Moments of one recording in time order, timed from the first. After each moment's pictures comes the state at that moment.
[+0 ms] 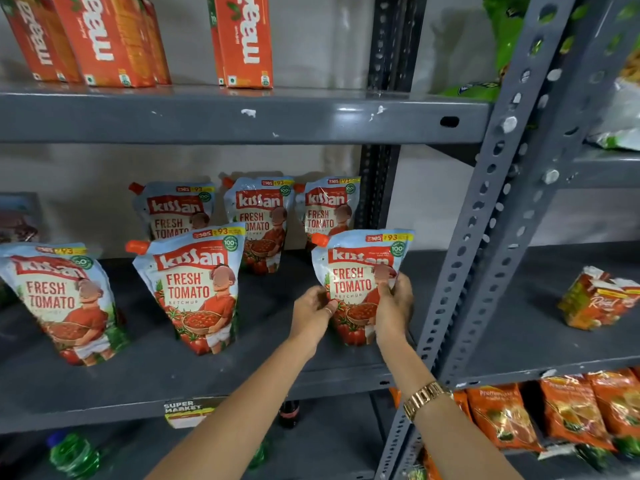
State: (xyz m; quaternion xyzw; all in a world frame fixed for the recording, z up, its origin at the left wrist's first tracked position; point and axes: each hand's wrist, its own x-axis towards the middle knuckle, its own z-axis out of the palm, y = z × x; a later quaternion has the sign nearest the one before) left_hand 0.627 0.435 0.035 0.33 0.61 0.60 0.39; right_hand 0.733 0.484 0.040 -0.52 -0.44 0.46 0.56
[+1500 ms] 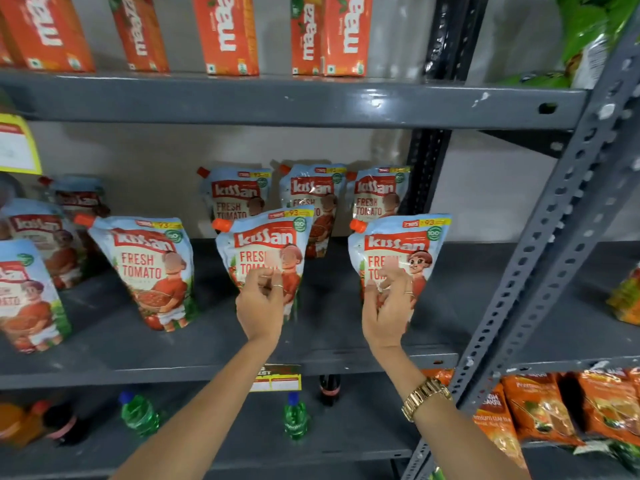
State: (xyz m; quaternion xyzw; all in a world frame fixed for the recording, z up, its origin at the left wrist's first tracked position) left_hand 0.507 0.339 0.035 0.30 0.72 0.63 -0.03; right_hand 0.658 0.411 0.018 -0.38 -0.66 0.17 0.63
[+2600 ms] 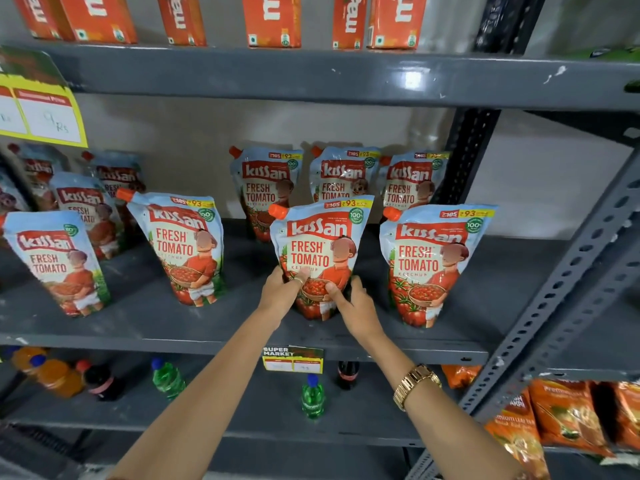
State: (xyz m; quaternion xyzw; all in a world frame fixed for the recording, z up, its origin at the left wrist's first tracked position) left_hand 0.470 0.336 0.026 0.26 0.71 0.57 0.33; right_hand 0.604 0.396 -0.002 -0.38 -0.72 0.49 0.30
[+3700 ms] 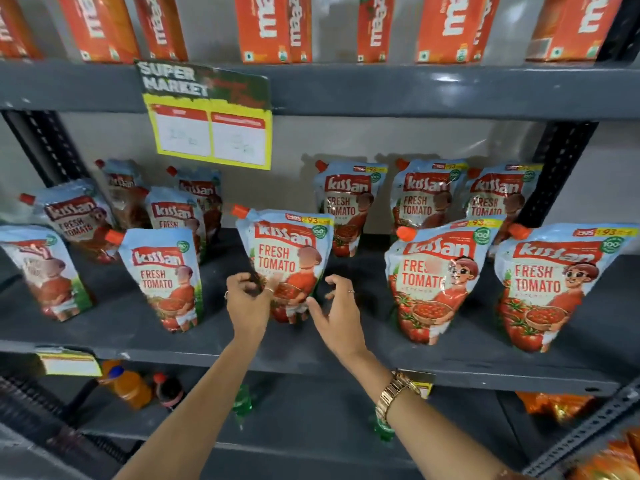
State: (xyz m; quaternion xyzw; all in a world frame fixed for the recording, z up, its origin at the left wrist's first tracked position) left_hand 0.304 0.239 0.017 0.17 0.74 0.64 0.09; right_hand 0.434 0.305 -0.002 -0.31 -0.80 0.34 0.38
